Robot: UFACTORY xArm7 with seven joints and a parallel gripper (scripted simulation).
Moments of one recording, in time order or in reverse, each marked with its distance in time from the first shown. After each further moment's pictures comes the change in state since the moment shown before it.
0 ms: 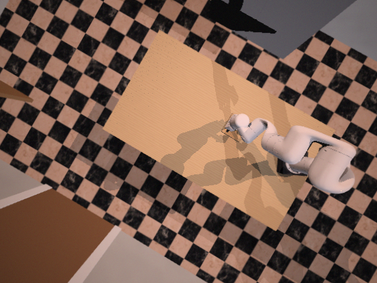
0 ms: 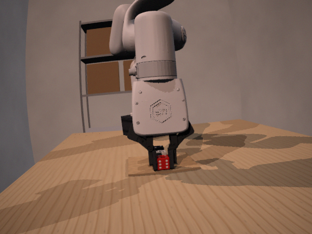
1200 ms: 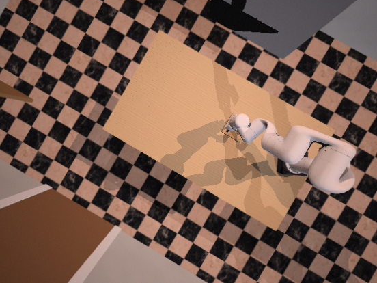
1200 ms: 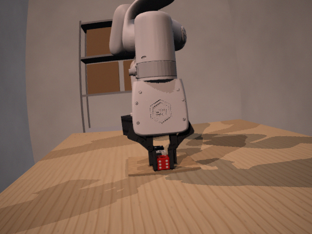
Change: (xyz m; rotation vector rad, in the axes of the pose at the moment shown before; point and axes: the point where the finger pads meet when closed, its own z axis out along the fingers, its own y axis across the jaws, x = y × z) arm 0.000 0.000 0.000 0.000 0.000 0.000
